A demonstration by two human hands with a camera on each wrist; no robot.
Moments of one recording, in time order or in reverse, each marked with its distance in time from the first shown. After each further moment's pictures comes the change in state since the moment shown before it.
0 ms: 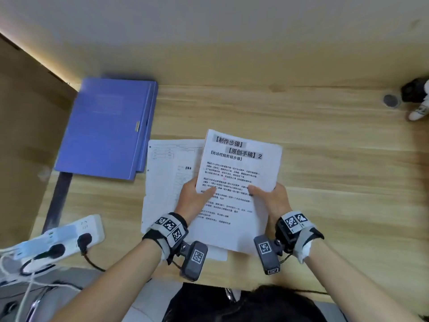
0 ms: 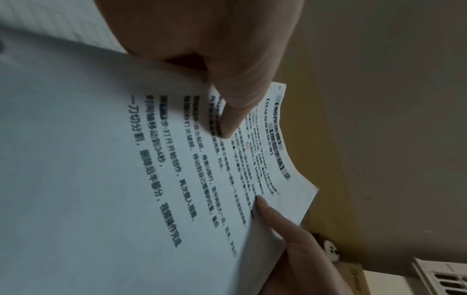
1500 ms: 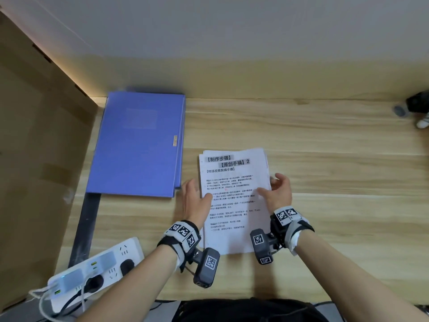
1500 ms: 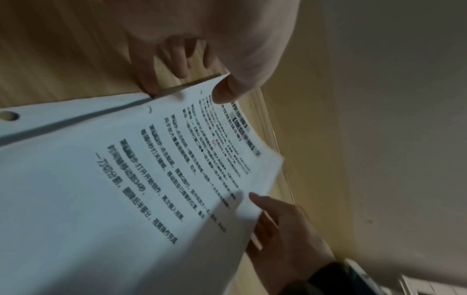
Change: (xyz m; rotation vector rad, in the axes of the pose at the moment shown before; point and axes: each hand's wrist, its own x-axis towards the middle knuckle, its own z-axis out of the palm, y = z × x) left_hand 0.049 -0.030 -0.122 0.203 0.152 -0.023; right_hand 0.029 0.013 0.131 -0.226 0.417 -0.109
